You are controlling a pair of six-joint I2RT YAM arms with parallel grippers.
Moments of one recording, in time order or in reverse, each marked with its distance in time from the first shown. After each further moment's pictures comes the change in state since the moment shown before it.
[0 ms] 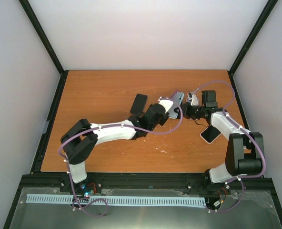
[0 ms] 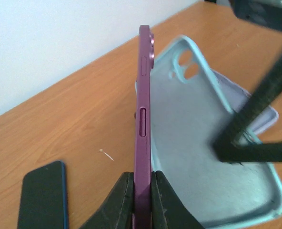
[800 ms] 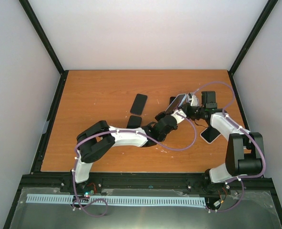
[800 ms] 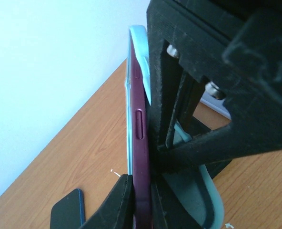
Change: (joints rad) left arm -0.098 0.153 0.043 0.169 -0.197 0.289; right arm -0.006 0.000 -0.025 0.023 0.016 0.009
